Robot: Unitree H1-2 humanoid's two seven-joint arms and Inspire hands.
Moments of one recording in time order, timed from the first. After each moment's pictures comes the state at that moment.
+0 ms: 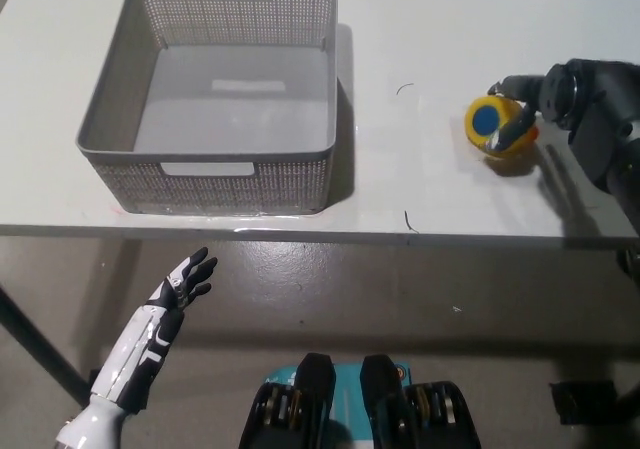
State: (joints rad) left_arm 0.02 0.24 -0.05 -0.17 0.03 -0.18 -0.19; right_arm -1.29 -0.25 0.62 1.44 -0.60 0.09 0.41
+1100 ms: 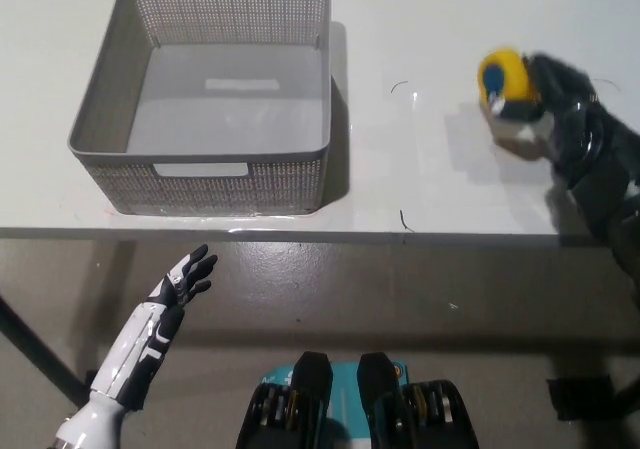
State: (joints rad) left_arm 0.01 0.24 -0.05 -0.17 0.03 -0.17 -0.19; right_arm -1.23 -0.25 0.35 1.43 -0.49 -0.07 -0.17
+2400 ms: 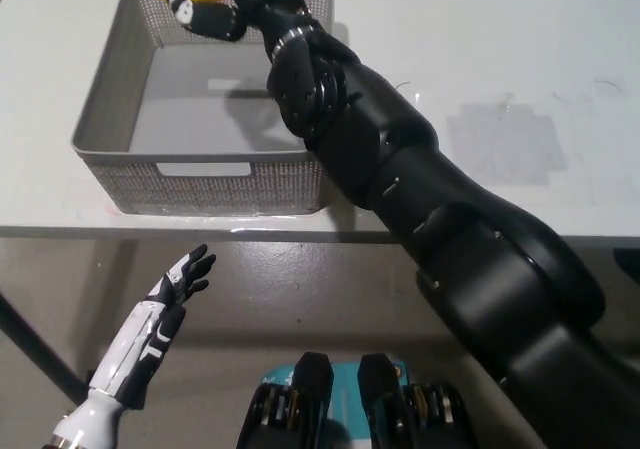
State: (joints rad) left_arm 0.00 0.25 -0.05 -0.17 0.04 -0.18 -0.19; right_arm -1.46 0.18 0.34 1.40 -0.47 -0.15 -0.27
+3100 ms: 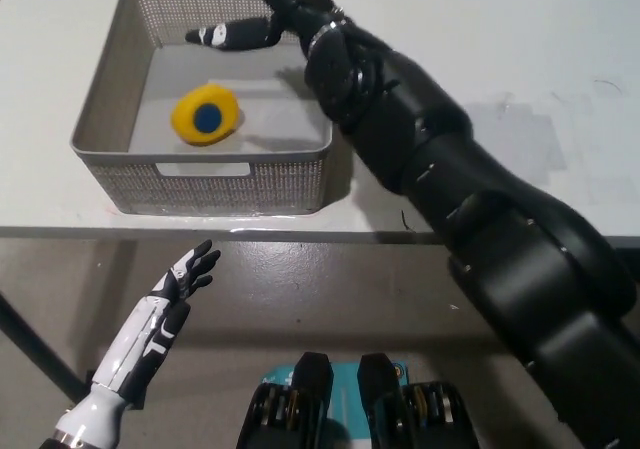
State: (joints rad) left_arm -0.01 0.25 -0.06 -0.17 0.05 -0.17 -0.21; right_arm -1.44 0.09 0.30 1.32 -0.44 -0.17 -0.14
